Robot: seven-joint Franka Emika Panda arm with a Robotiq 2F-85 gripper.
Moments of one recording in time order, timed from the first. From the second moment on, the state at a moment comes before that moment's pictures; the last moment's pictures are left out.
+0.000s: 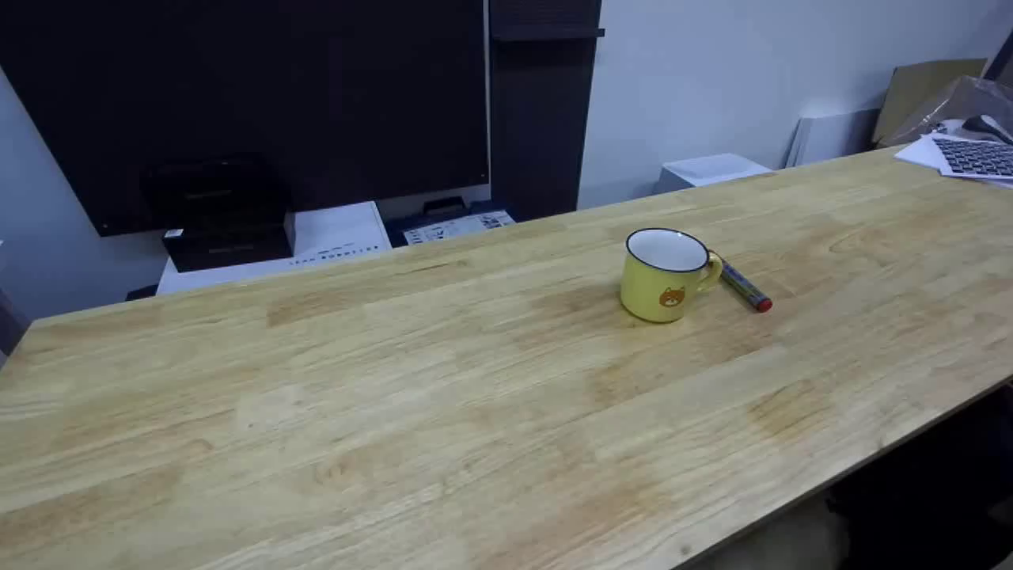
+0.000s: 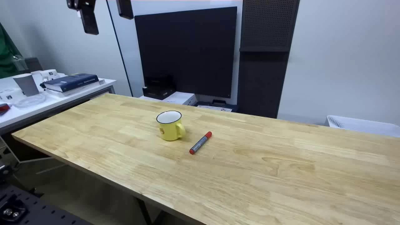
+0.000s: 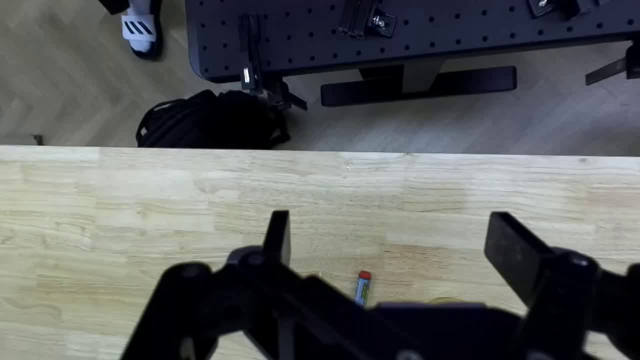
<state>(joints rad) -0.13 -0.51 0.00 -2.51 -0.22 1.77 0.04</state>
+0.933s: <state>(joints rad) -0.13 -0.51 0.00 -2.51 -0.22 1.78 0.04</state>
